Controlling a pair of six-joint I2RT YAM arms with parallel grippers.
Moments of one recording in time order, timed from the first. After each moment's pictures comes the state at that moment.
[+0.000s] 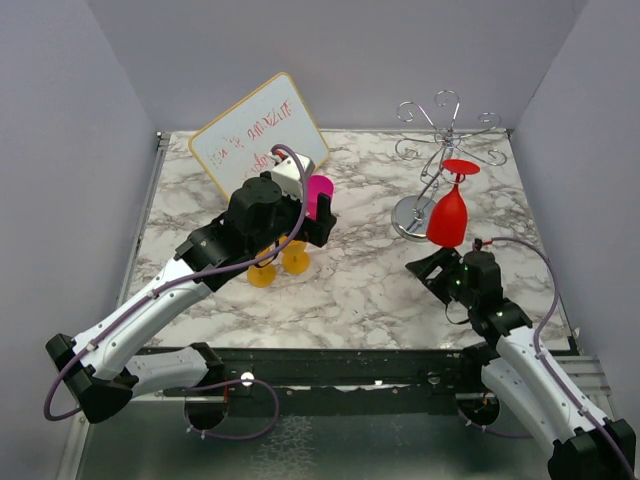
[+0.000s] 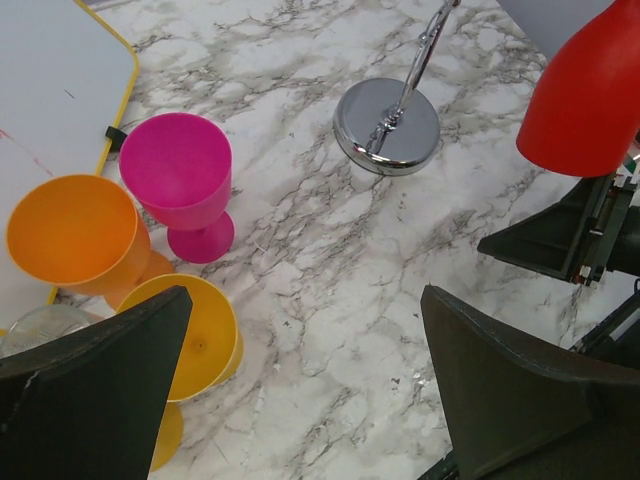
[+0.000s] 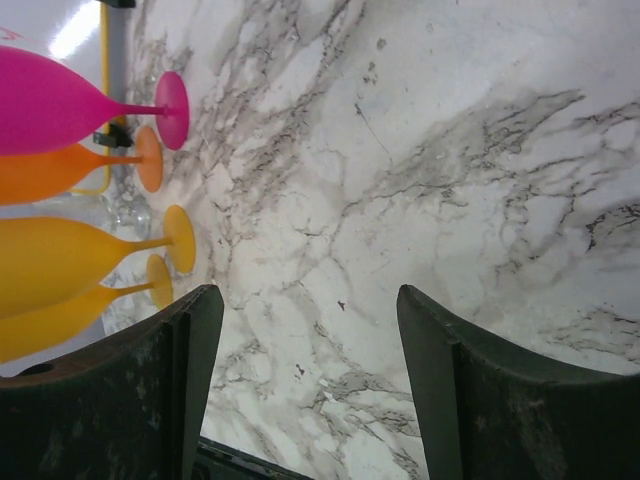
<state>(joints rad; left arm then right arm) -0.81 1.10 1.22 -0.46 -0.14 -0.24 0.27 0.60 0.32 -0.27 -0.08 0.97</state>
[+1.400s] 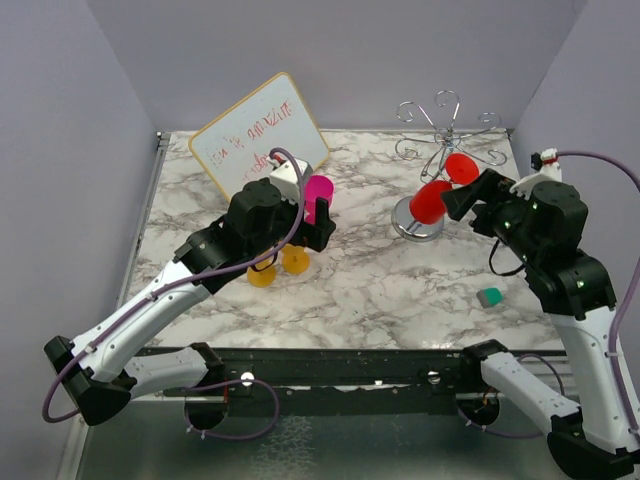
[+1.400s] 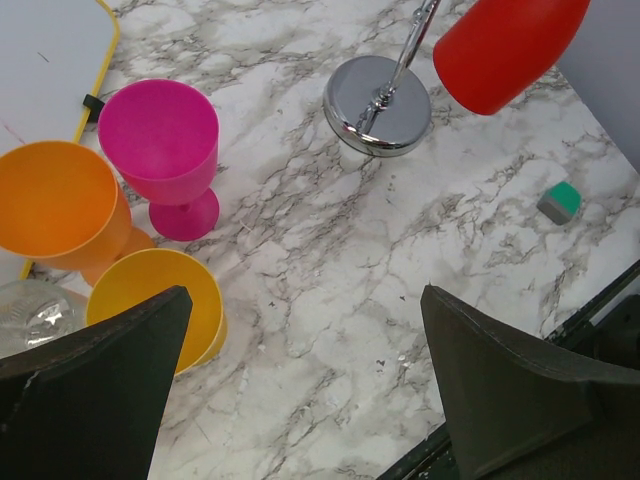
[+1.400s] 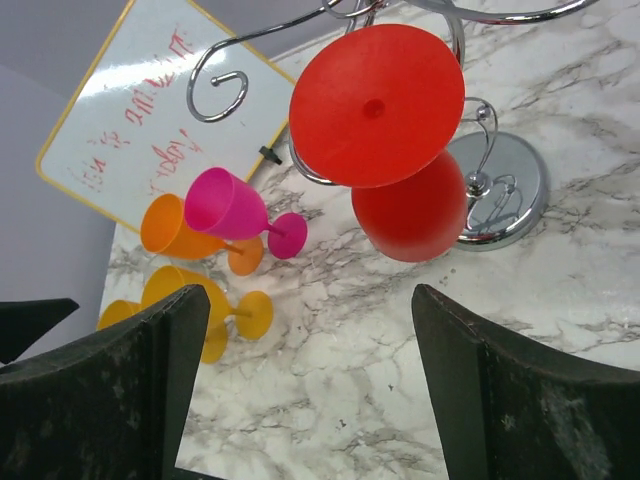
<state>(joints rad) -0.81 1.09 1.20 -0.48 -0.12 -0.29 0.27 0.81 1.25 -0.74 0.04 0.58</state>
